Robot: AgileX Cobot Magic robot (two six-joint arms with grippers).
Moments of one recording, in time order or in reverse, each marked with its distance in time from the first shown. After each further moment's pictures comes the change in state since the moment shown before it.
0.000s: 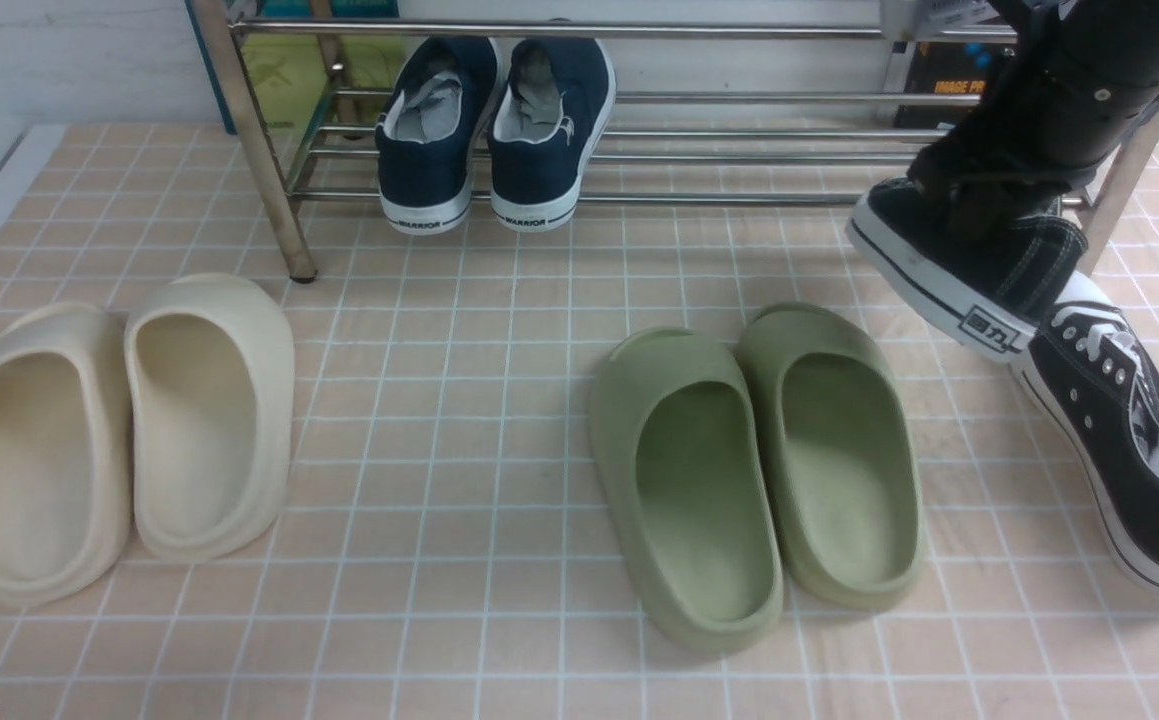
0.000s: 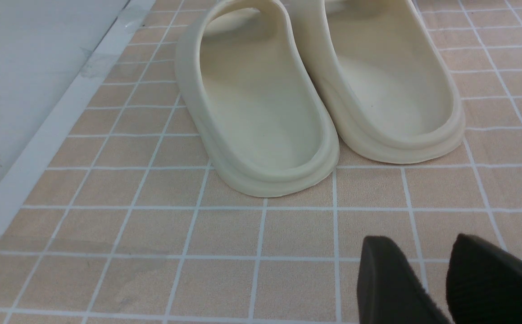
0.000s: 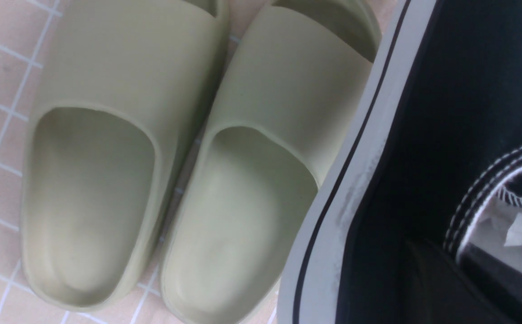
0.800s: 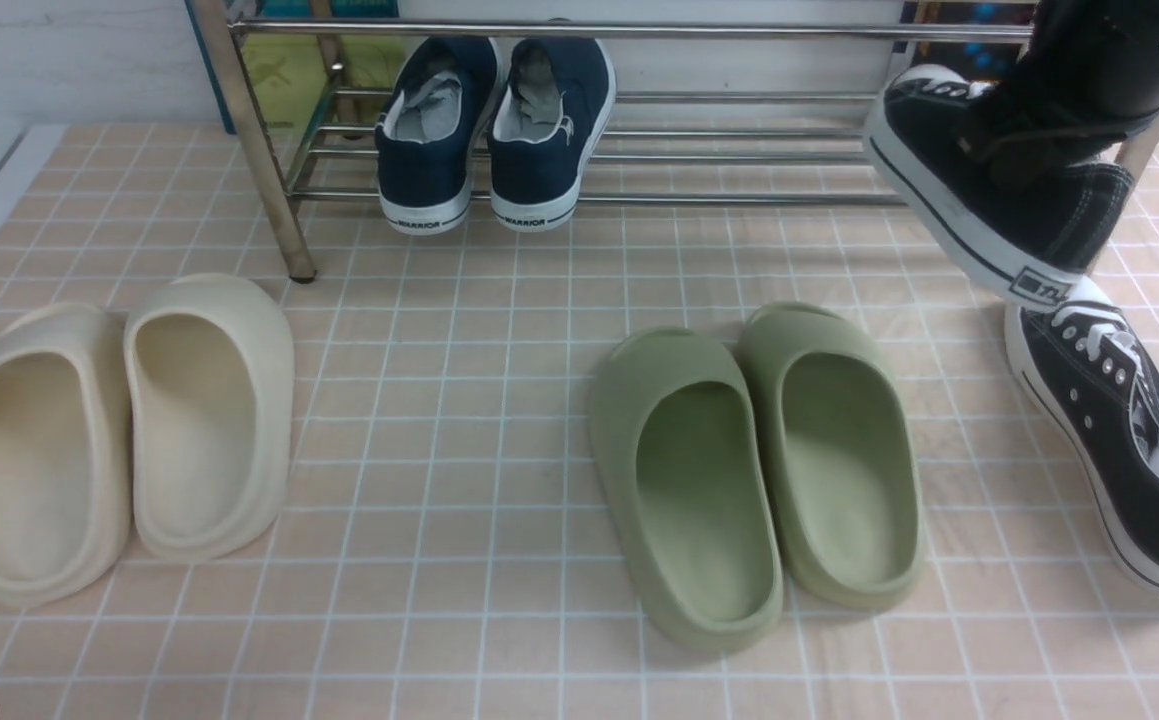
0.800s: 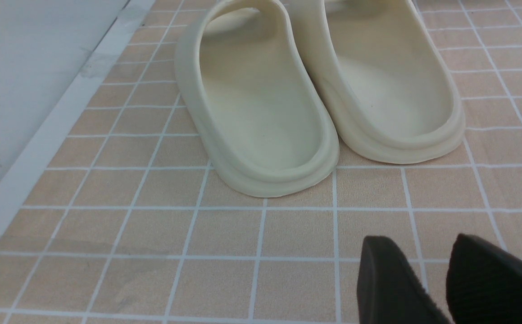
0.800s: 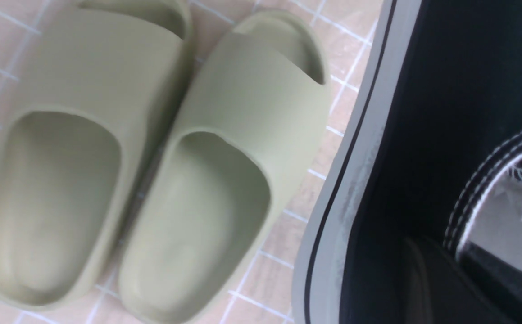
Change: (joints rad) right arm 0.010 -0.051 -0.010 -0.094 -0.001 -0.022; left arm 0.000 0.000 0.000 0.000 0.001 0.000
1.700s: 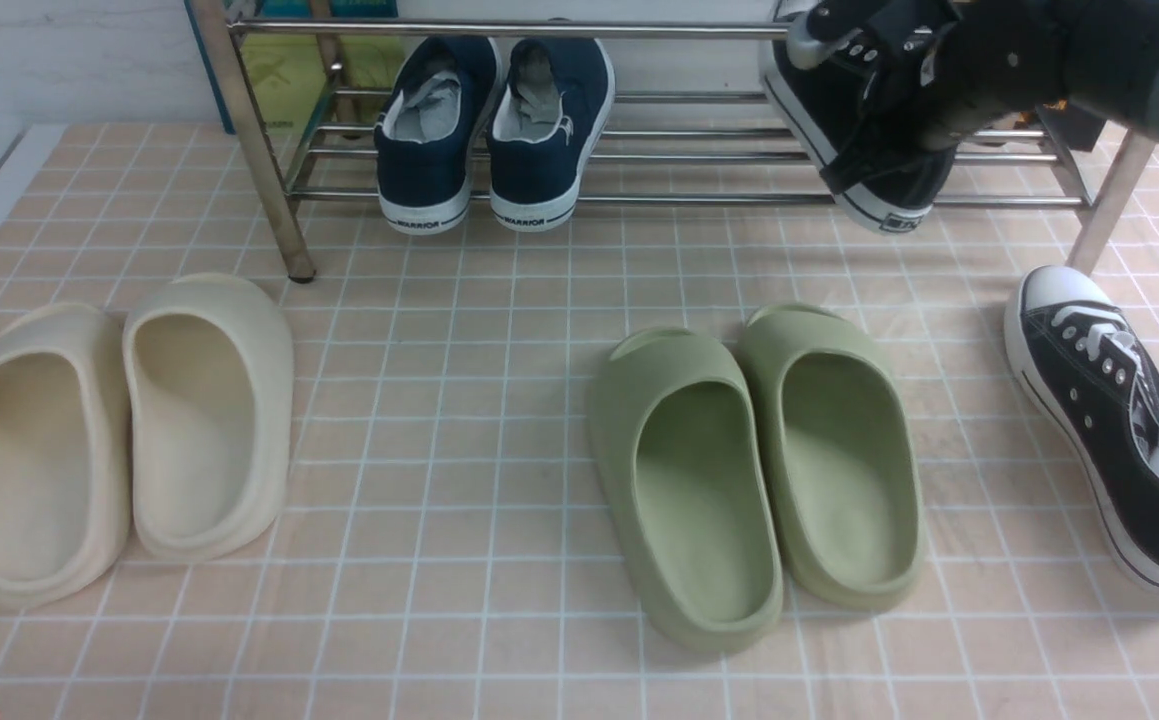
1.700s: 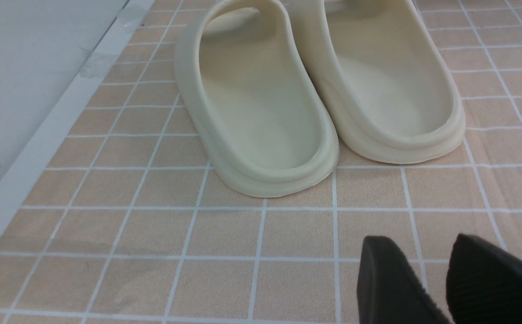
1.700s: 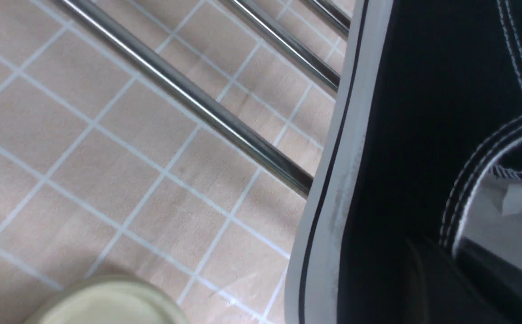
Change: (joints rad) right arm 0.000 0.316 0.000 -0.244 -0.706 0.025; left arm 0.000 0.000 0.000 0.000 0.000 0.000
